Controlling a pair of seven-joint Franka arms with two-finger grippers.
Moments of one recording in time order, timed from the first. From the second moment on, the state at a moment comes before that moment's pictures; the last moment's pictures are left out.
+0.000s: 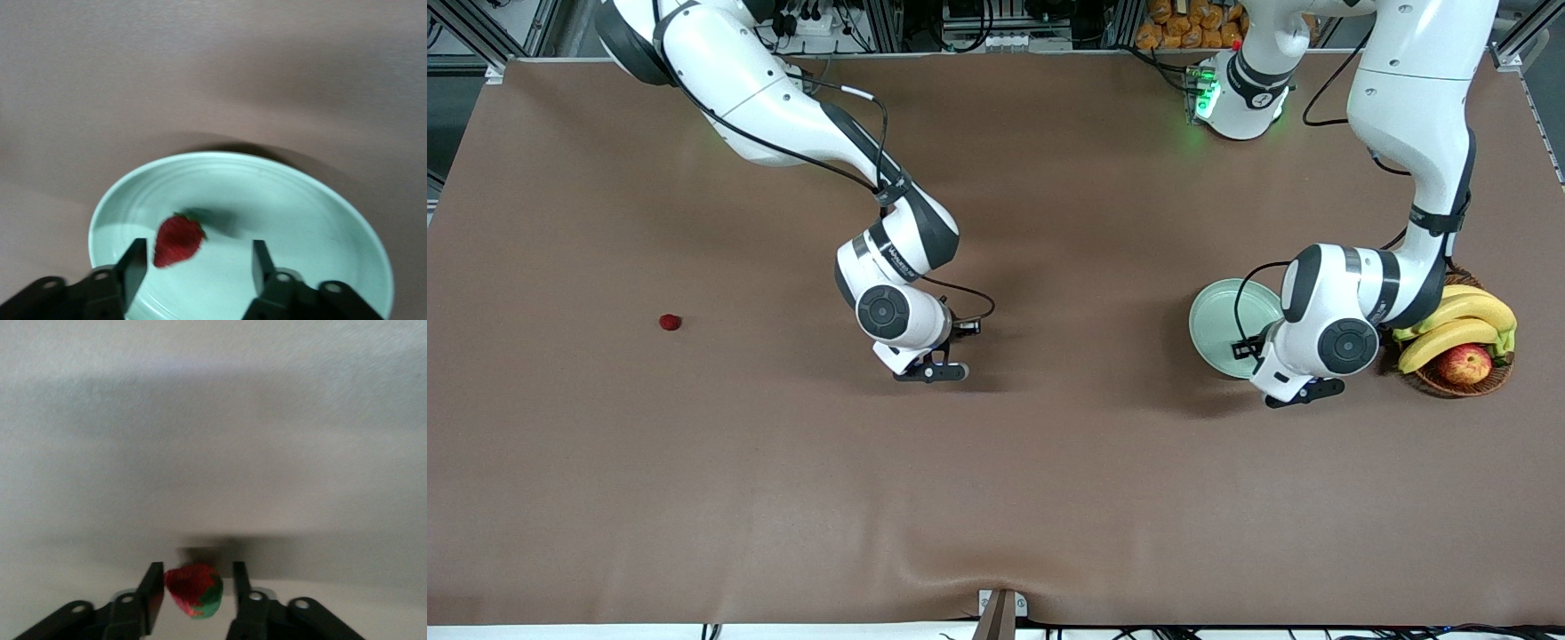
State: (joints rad) left arm -0.16 0.54 0.00 -1.87 0.07 2.10 -0.40; right arm 0.46 0.78 0.18 -1.54 0.19 2.21 0.49
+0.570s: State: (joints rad) left arm -0.17 0.47 -0.25 -1.80 0.07 2.08 -0.52; right arm 0.30 0.68 0.17 -1.51 0.19 2.12 0.43
